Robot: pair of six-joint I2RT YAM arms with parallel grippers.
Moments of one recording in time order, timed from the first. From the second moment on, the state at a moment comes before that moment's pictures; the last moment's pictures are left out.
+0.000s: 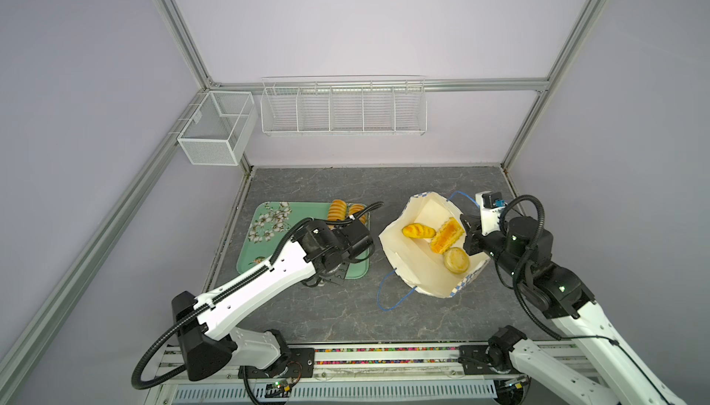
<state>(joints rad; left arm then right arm) -0.99 1.31 1.44 -1.51 -0.37 -0.60 0.52 0.75 0.94 -0.51 0.12 0.10</state>
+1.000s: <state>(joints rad) -1.29 1.55 1.58 -1.23 -0.38 0.00 0.52 0.80 0.94 -0.50 -0.11 0.07</state>
